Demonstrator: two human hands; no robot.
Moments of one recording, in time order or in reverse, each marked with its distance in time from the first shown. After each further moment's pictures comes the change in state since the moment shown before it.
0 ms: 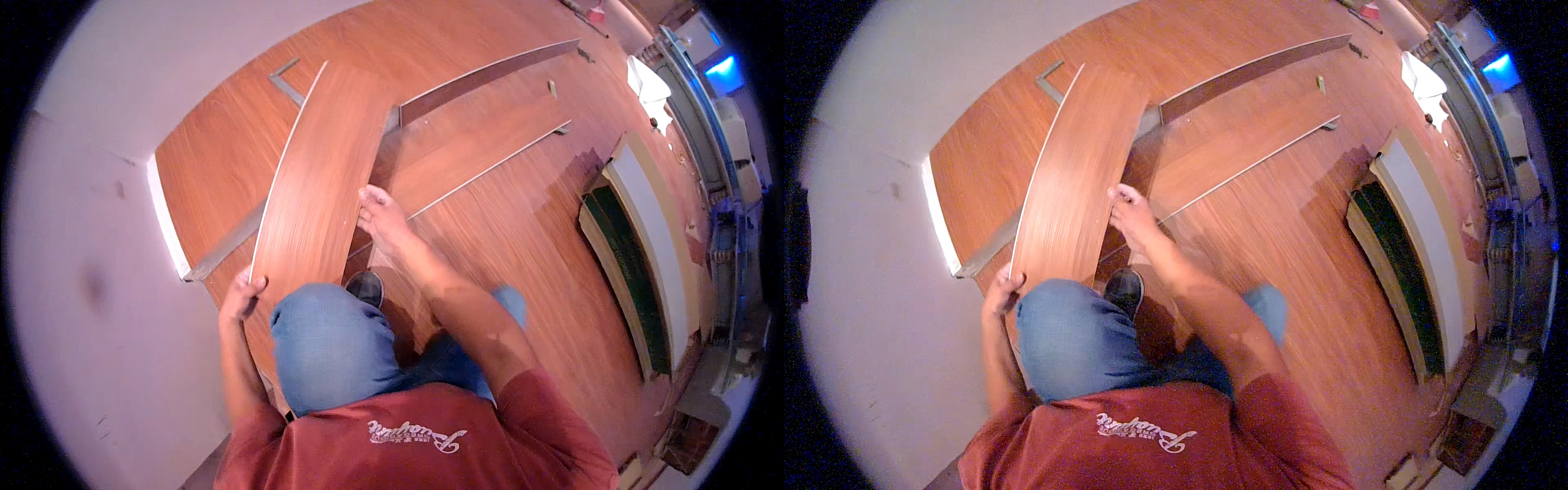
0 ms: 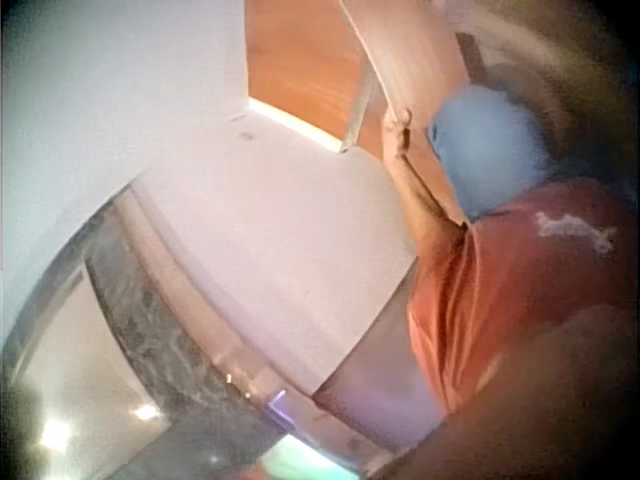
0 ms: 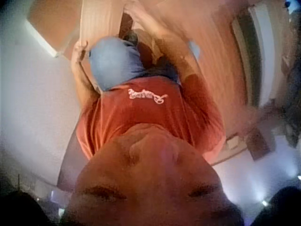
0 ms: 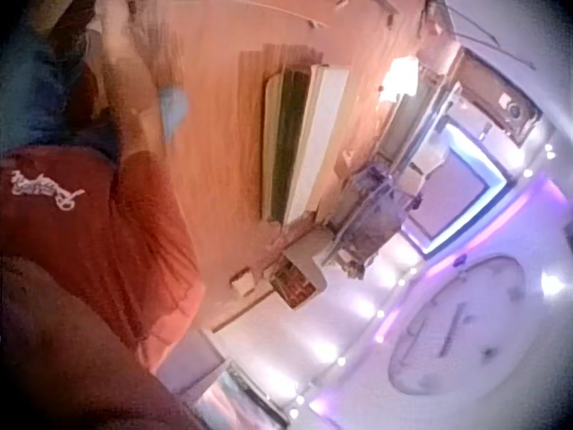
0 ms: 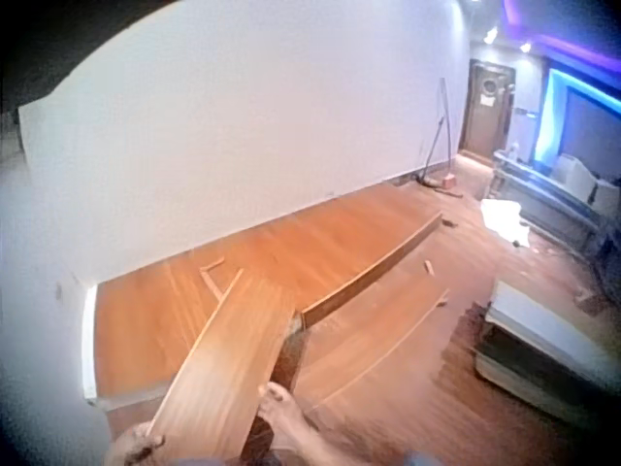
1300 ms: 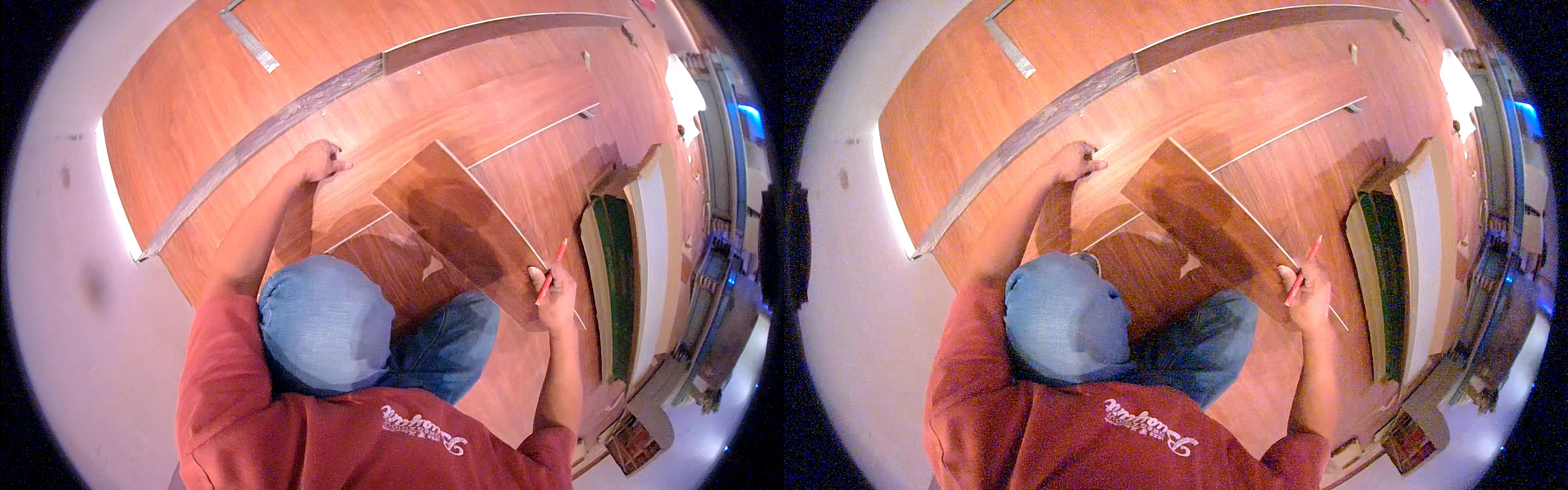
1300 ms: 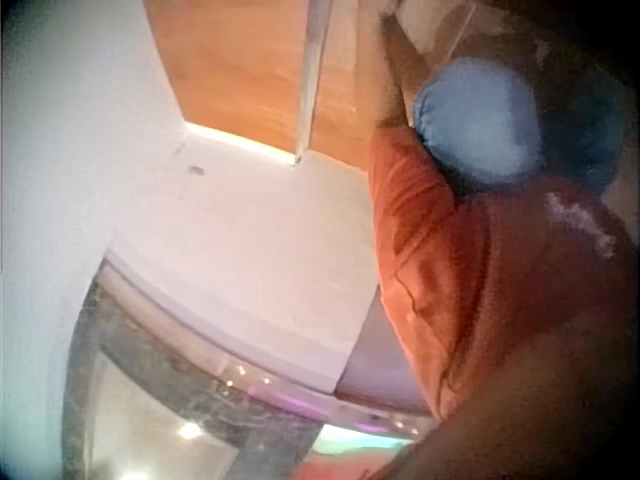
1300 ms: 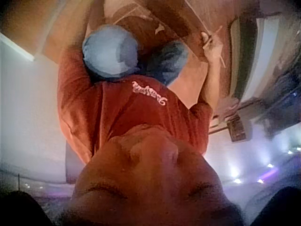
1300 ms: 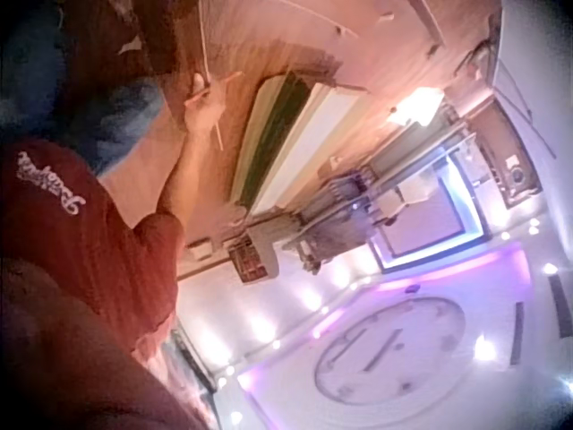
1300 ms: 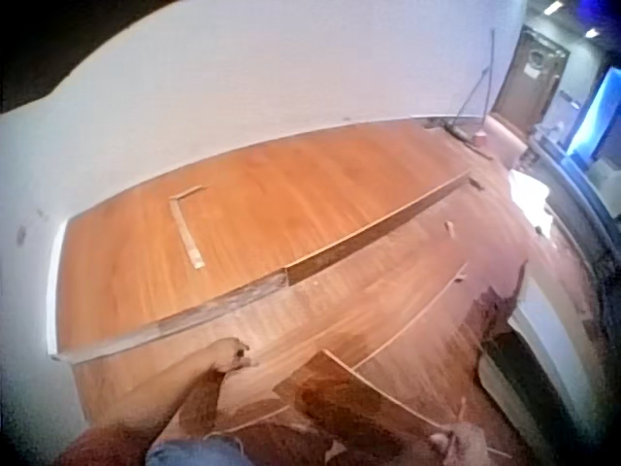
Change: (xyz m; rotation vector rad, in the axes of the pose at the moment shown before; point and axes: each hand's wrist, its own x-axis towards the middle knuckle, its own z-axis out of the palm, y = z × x) left_hand 0.379 -0.064 0.158 1.212 -0.308 -0.025; right_hand -0.186 -0.221 -0.249 -1.689 0.415 -0.292
